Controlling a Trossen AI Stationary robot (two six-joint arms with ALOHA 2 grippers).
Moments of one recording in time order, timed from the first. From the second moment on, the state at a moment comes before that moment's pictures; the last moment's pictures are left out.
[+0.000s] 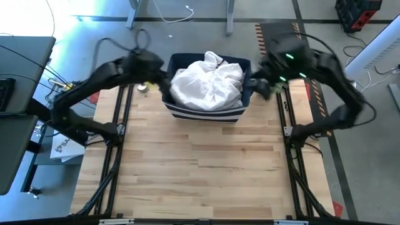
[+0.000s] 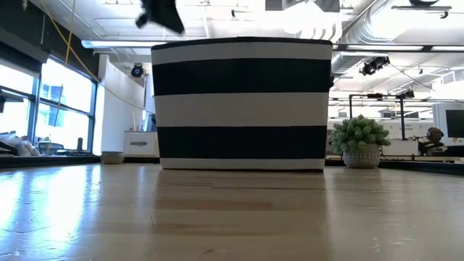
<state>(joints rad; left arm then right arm) 0.49 1.29 1.50 -0.86 -0.16 -0.19 -0.44 1.37 1.93 -1.24 -0.20 0.11</state>
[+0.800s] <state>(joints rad) 0.42 0.75 1.51 -0.86 -0.14 -0.45 -0.26 0.19 0.64 -0.39 -0.23 0.63</state>
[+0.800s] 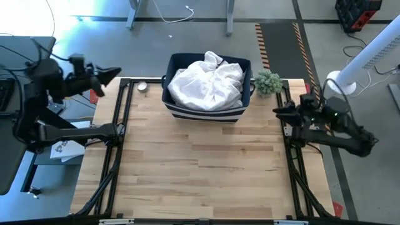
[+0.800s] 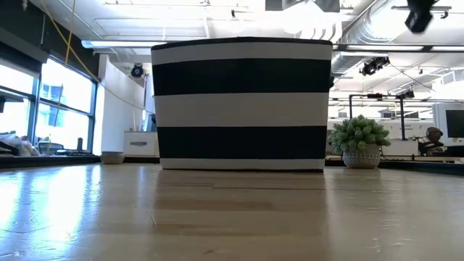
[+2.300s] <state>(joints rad) 0.42 0.67 1.50 -1.13 -0.28 -0.46 -0.09 0.00 0.12 -0.40 -0.17 0.65</state>
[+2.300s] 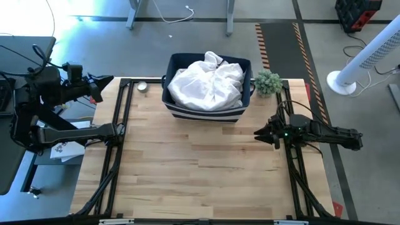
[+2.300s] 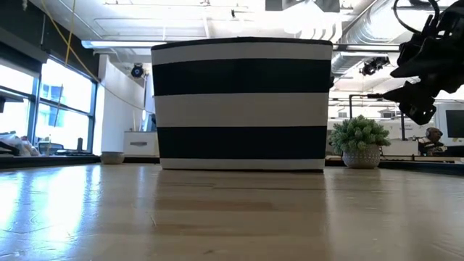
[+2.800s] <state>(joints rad) 0.42 0.67 1.50 -1.04 -0.32 -0.35 -0.13 0.01 0.12 -0.40 -0.17 0.65</state>
